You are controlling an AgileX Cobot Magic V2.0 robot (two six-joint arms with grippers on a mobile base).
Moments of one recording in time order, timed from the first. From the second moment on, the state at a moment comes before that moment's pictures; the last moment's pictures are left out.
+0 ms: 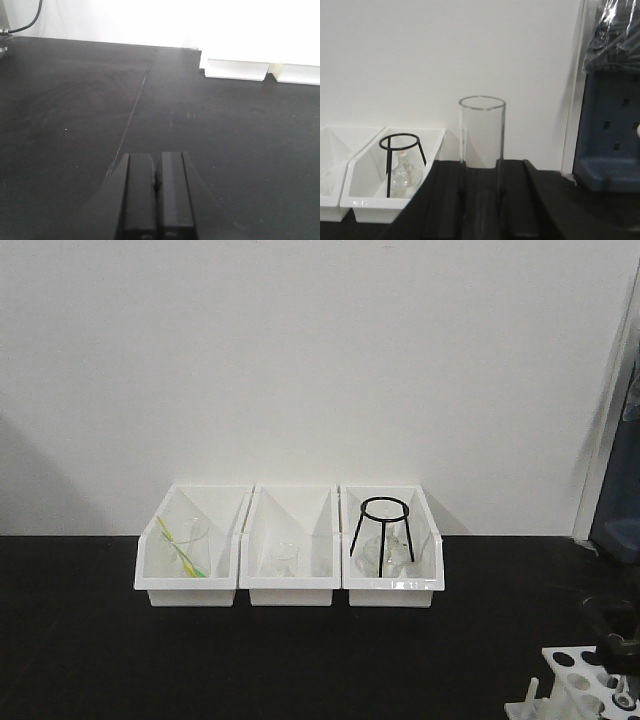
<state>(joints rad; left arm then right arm) 0.11 -0.01 0.03 0.05 0.29 -0.17 0.00 1.08 -0.43 -0.01 -0.59 -0.03</state>
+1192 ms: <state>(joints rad) 0.11 -0.01 0.03 0.05 0.29 -0.17 0.00 0.93 -0.47 0.20 -0.57 -0.11</state>
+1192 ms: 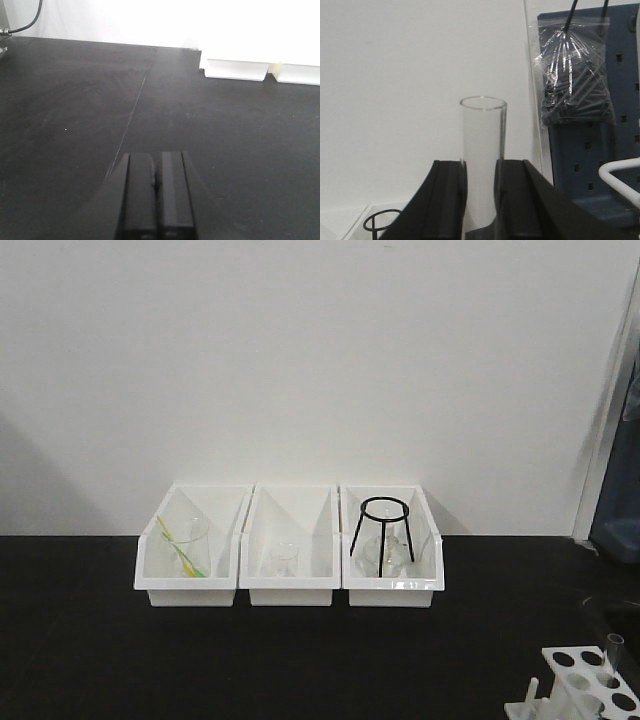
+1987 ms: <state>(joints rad) 0.11 -0.01 0.03 0.05 0.29 -0.17 0.00 1.25 -0.24 0.02 -1.07 0.04</state>
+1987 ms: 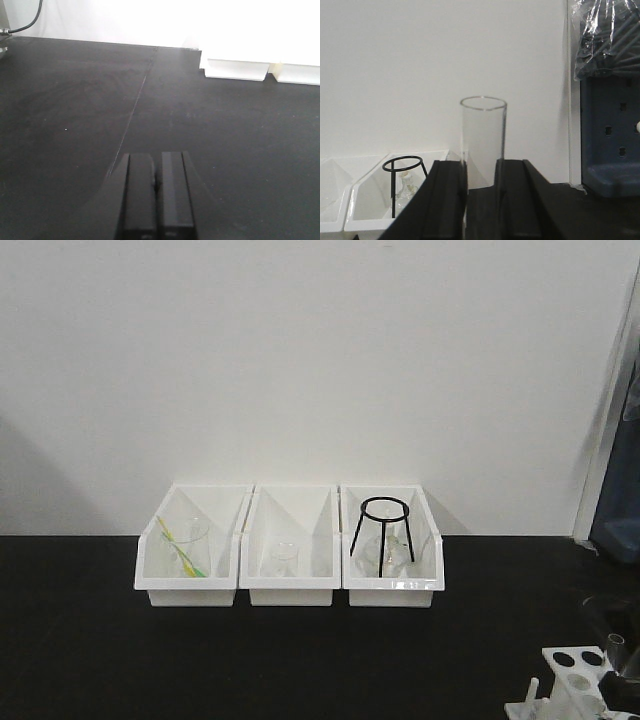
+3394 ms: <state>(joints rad) 0.11 -0.01 0.03 0.05 0.29 -0.17 -0.17 1.53 -0.25 -0.25 -1.13 0.16</state>
